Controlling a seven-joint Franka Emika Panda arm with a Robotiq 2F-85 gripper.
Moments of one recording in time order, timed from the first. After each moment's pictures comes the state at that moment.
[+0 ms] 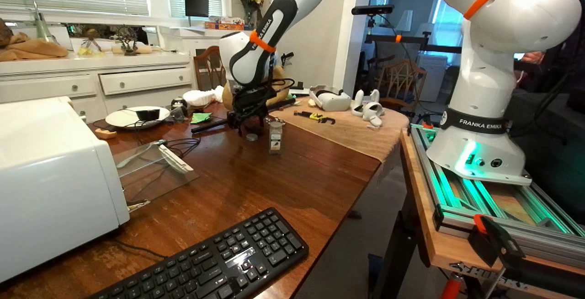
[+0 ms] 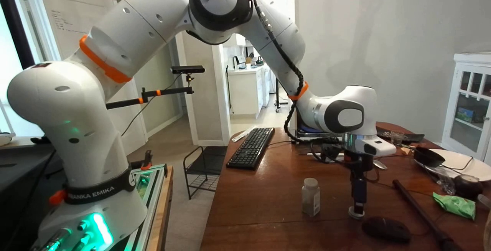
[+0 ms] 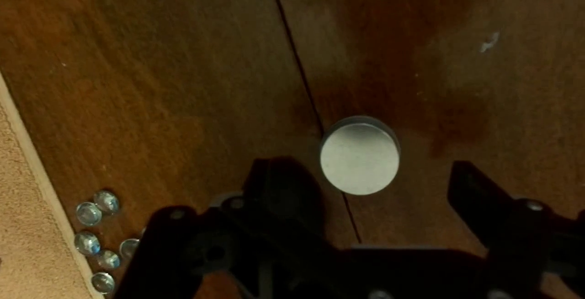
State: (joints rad) arm 0.13 0.89 -0.22 -1.65 -0.05 2.44 0.64
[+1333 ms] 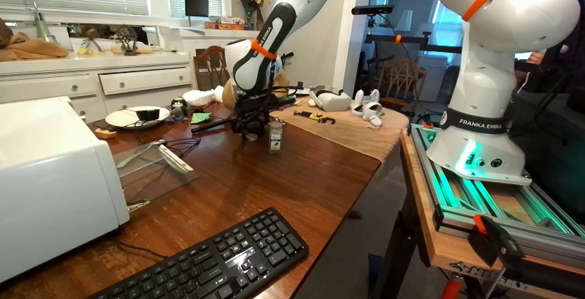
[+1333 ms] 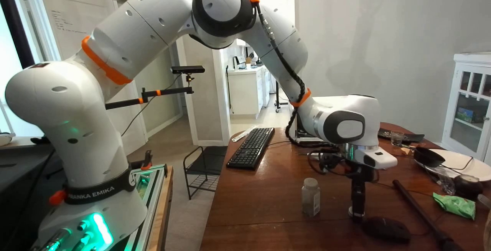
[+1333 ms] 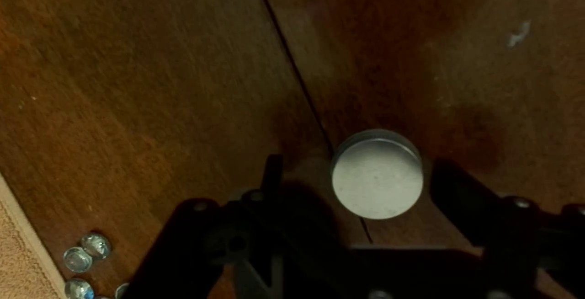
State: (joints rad) arm 0.10 0.93 -0.21 -1.65 0.00 2.49 0.66
